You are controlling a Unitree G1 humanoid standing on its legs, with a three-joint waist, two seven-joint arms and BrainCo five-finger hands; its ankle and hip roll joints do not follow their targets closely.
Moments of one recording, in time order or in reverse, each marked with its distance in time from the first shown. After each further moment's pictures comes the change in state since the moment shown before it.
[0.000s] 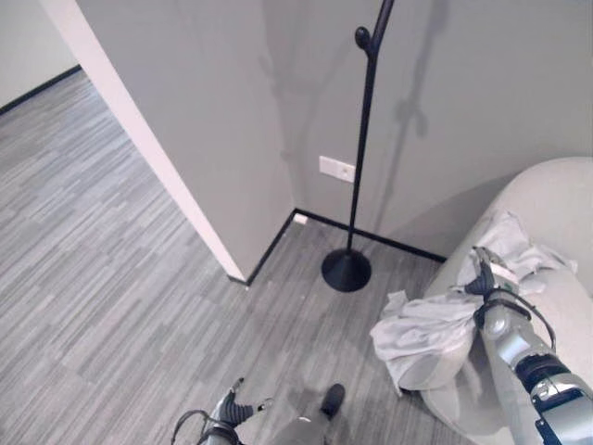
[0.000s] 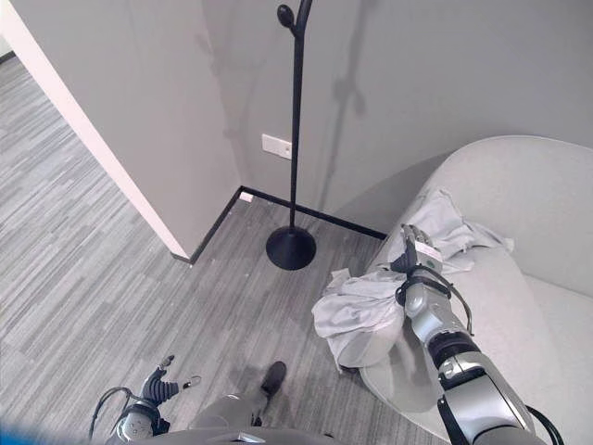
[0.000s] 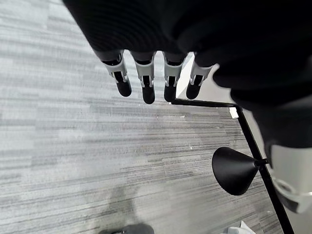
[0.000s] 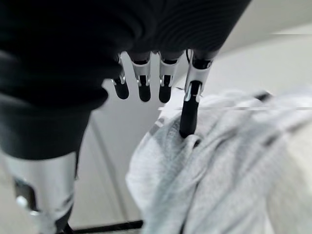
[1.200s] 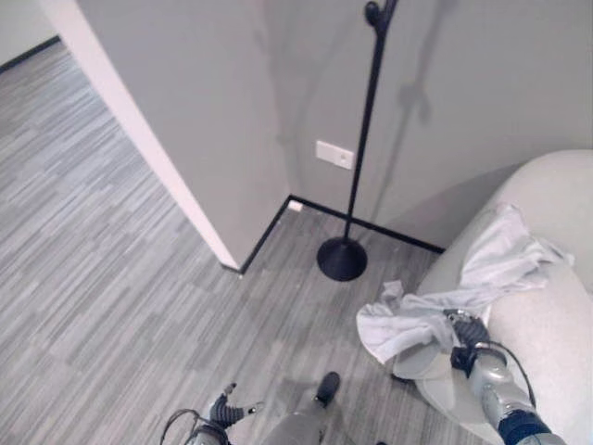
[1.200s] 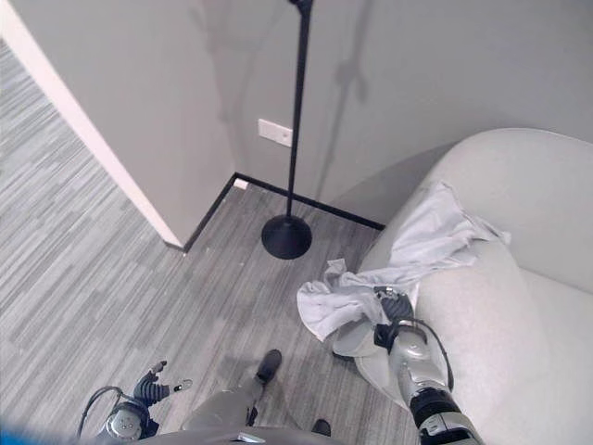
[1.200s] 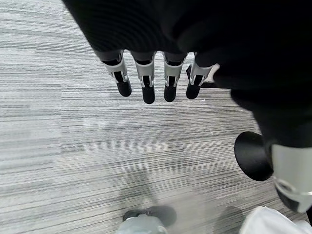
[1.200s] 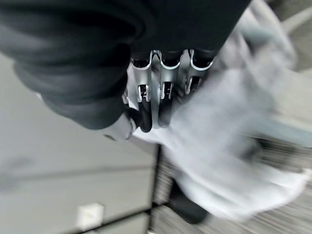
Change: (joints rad) left arm -0.032 0.014 0.004 0.111 -0.053 0.024 -0.089; right arm 0.321 0.166 -0.249 -0.182 1.097 -0.194 0.282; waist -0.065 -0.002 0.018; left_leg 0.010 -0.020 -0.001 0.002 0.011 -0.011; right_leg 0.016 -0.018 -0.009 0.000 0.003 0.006
